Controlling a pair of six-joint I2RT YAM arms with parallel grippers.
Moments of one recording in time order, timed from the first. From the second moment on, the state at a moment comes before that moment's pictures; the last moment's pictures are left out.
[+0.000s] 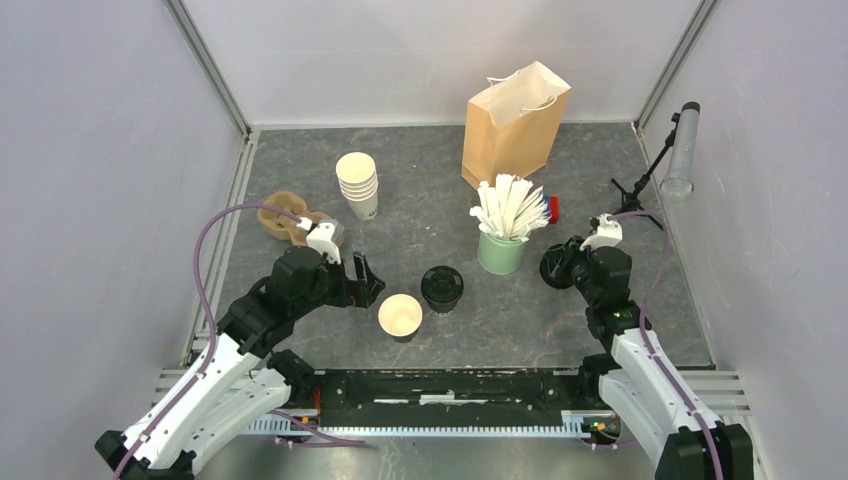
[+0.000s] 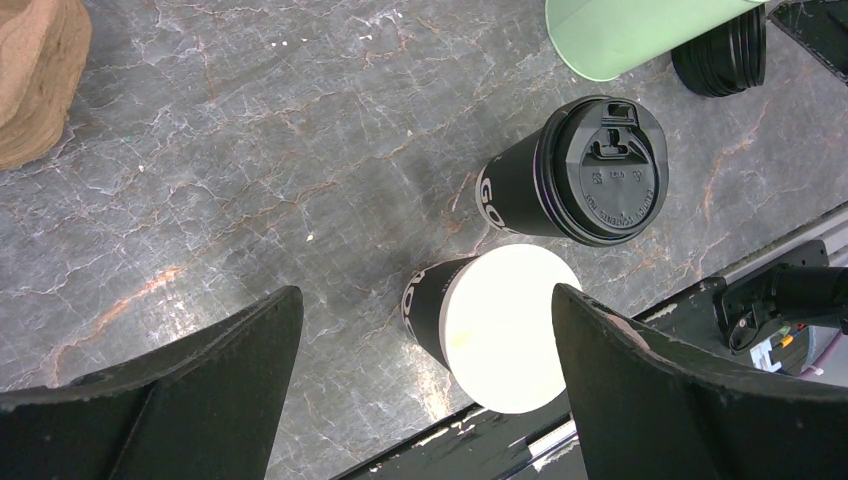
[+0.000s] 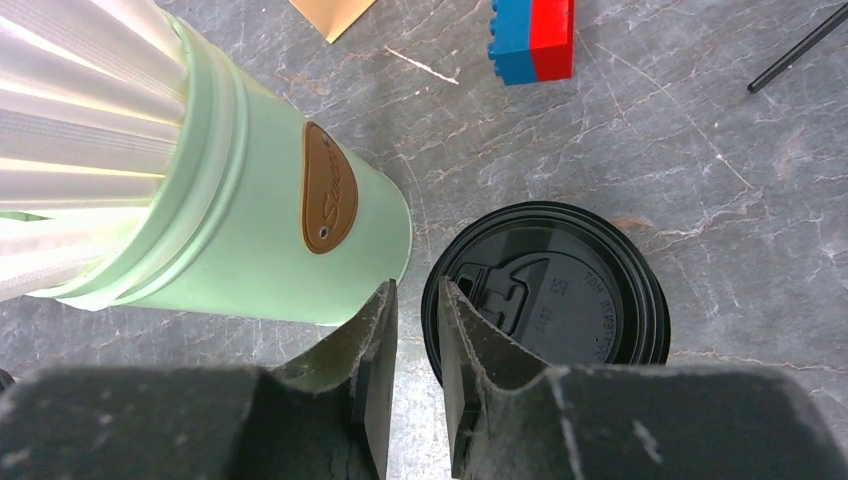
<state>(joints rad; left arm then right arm) -0.62 0.62 0.69 -0.65 -0.02 -0.48 0.14 0.73 0.27 0.08 -0.05 0.41</state>
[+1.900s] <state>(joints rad) -0.62 0.64 0.69 -0.65 -0.02 -0.48 0.14 0.73 0.28 0.07 -0.04 0.41</state>
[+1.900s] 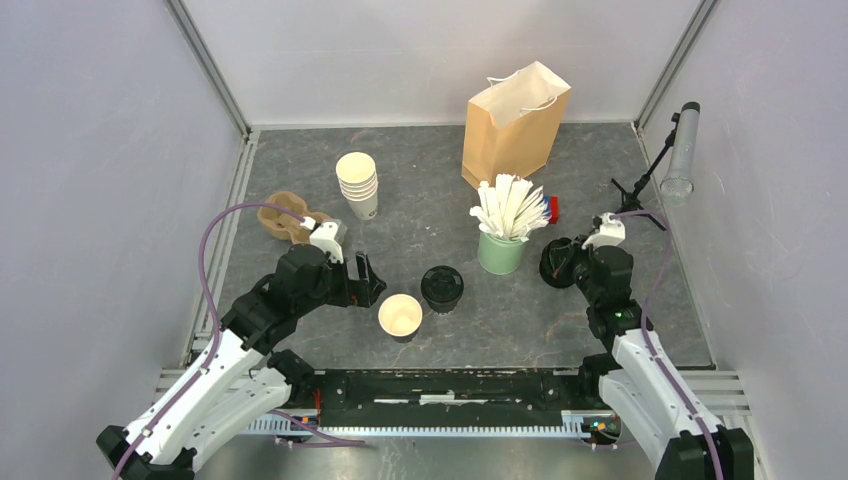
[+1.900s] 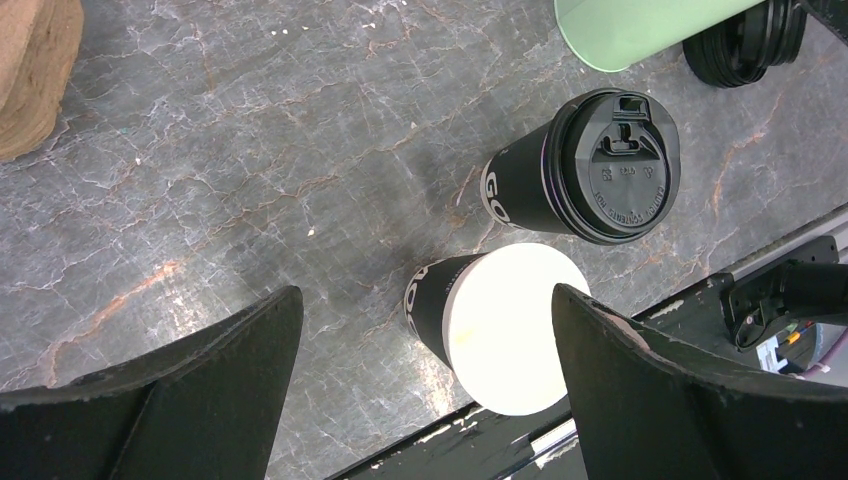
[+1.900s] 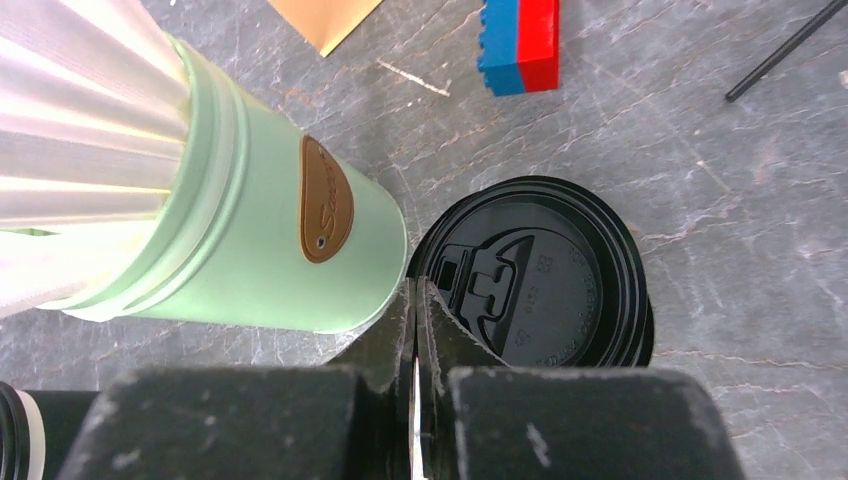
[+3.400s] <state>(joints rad) -0.62 0.64 0.69 -0.65 -0.02 -0.48 0.34 0.83 0.53 -0.33 0.37 0.27</state>
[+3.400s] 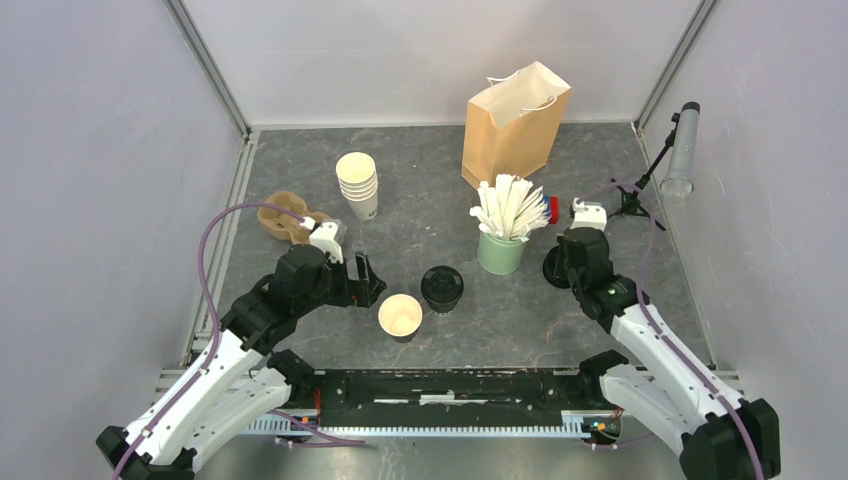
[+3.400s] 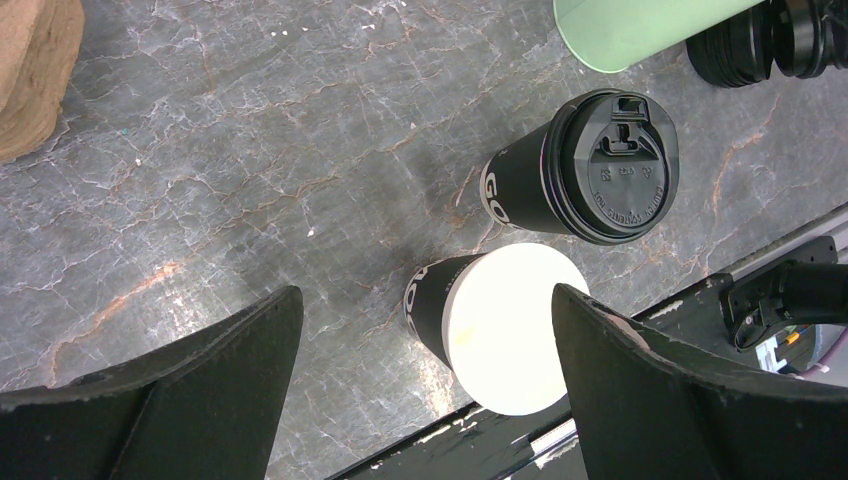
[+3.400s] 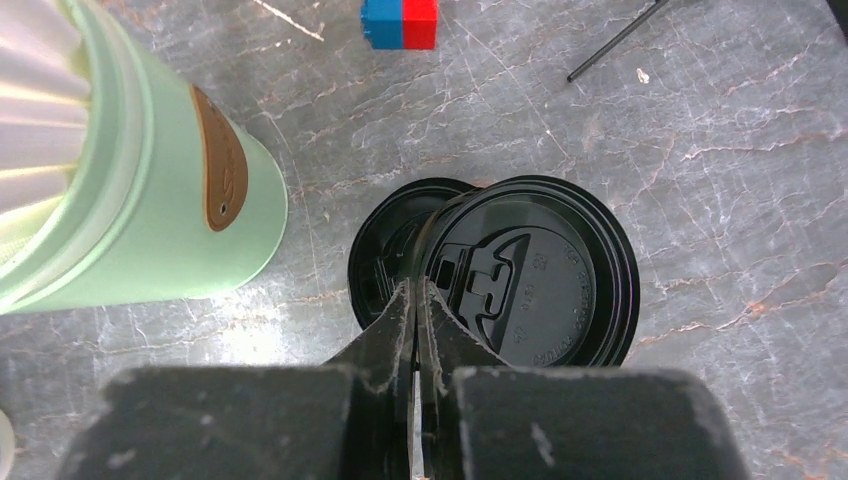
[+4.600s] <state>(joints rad) -0.62 0.64 0.68 -0.65 0.05 -0.48 -0.06 0.88 0.41 -0.18 0.18 0.33</state>
